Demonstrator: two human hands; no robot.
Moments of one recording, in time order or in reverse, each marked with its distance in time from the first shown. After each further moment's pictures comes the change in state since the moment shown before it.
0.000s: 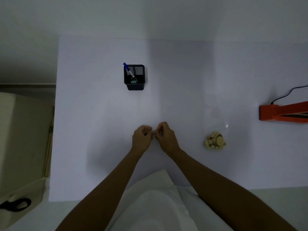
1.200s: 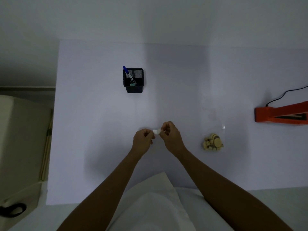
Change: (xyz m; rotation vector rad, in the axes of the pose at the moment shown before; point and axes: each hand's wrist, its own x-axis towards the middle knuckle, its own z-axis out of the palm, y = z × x) left_hand -0.010 0.014 0.001 0.102 -0.071 0.016; right_hand -0.004 -0.013 -0.029 0.159 0.050 0.063
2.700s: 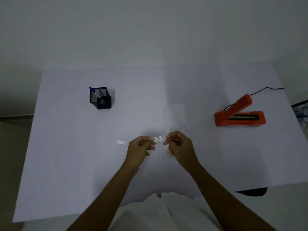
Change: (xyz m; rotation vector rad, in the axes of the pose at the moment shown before) left_hand -0.109 0.098 0.115 -0.299 -0.043 0.066; right_hand -0.086 -0.005 -0.194 0.264 0.062 -0.131
